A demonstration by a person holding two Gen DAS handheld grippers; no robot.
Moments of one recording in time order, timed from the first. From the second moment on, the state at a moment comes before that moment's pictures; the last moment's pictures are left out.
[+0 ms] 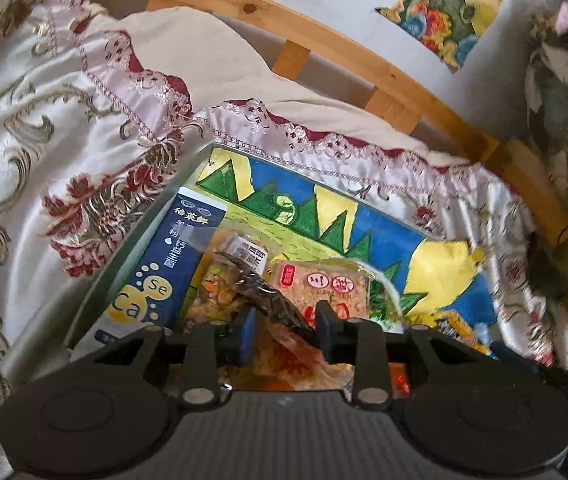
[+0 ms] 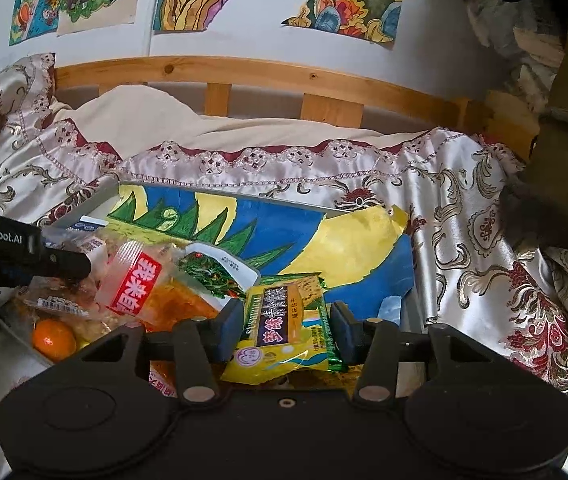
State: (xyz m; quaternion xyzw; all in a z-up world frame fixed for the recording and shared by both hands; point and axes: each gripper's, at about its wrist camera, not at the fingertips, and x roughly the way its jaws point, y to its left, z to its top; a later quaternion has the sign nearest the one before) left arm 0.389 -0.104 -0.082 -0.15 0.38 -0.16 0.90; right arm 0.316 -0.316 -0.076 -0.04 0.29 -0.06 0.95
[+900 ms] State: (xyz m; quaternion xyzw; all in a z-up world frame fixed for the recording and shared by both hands) left arm 0.330 -0.110 -0.018 -0.06 0.32 -0.11 0.94; right arm 0.263 -0.331 -0.020 0.04 0.21 -0.08 0.97
